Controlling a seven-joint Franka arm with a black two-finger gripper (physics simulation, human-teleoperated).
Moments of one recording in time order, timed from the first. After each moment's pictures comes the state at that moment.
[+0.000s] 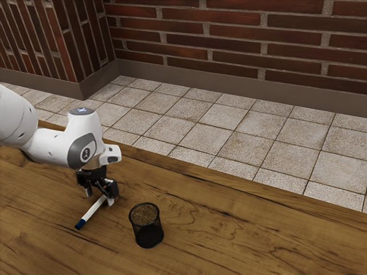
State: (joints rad) arm -0.11 0.27 0.28 -2.26 -0.03 2.44 0.17
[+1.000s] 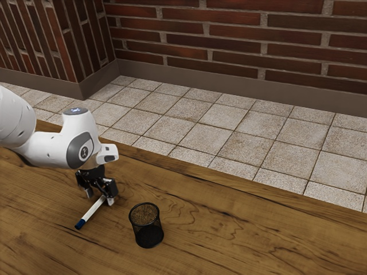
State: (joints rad) arm -0.10 0.27 0.28 -2.26 -0.12 2.45 0.26
